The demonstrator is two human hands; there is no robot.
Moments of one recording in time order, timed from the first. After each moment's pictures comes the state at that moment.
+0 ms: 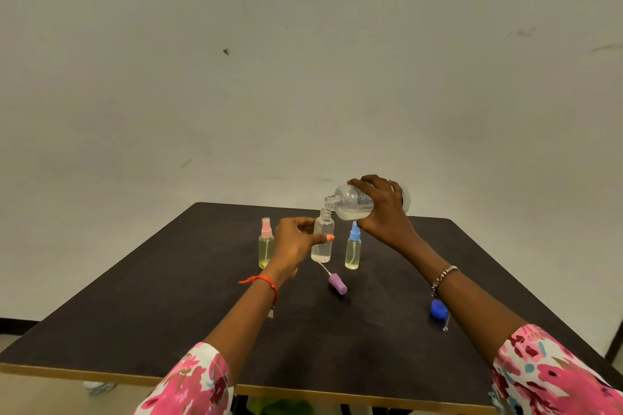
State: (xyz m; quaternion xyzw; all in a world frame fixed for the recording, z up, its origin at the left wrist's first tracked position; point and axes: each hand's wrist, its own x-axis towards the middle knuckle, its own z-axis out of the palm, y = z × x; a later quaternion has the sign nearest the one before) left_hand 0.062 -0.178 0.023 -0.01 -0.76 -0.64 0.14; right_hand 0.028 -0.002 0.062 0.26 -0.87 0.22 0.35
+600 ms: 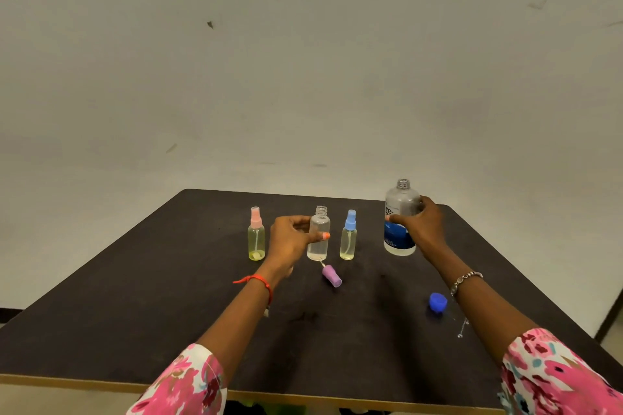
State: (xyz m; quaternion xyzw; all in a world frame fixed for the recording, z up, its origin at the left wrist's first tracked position) left_hand 0.037 -0.172 -0.001 0.00 -0.75 -0.65 0.12; right_hand -0.018 0.069 0.011 -0.03 -0.81 0.53 0.25
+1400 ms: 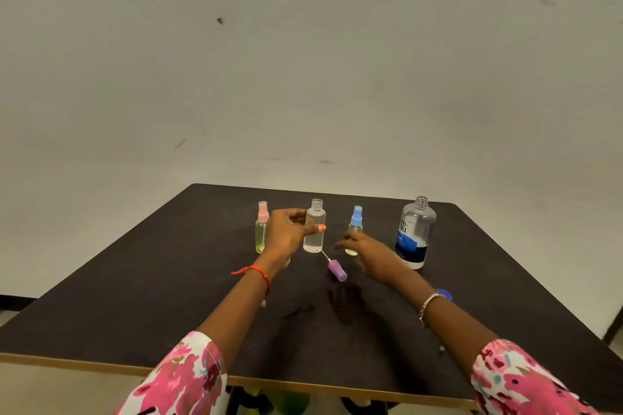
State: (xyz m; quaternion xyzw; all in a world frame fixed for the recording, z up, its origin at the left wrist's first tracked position) left_hand 0.044 -0.186 0.003 0.01 -0.75 -0.65 0.14; right_hand 0.007 0.004 -0.029 0.31 -0.94 0.07 0.08
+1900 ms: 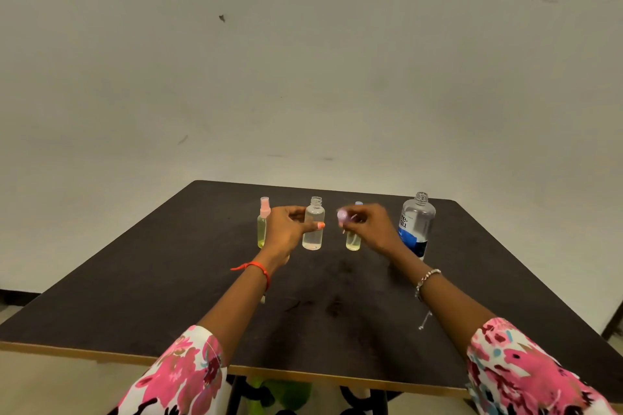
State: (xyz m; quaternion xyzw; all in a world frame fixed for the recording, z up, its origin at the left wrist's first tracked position) left_hand 0.050 -0.190 0.004 0.02 -0.74 -0.66 0.13; right_hand 0.006 -0.014 0.000 0.24 -0.86 0.43 0.15
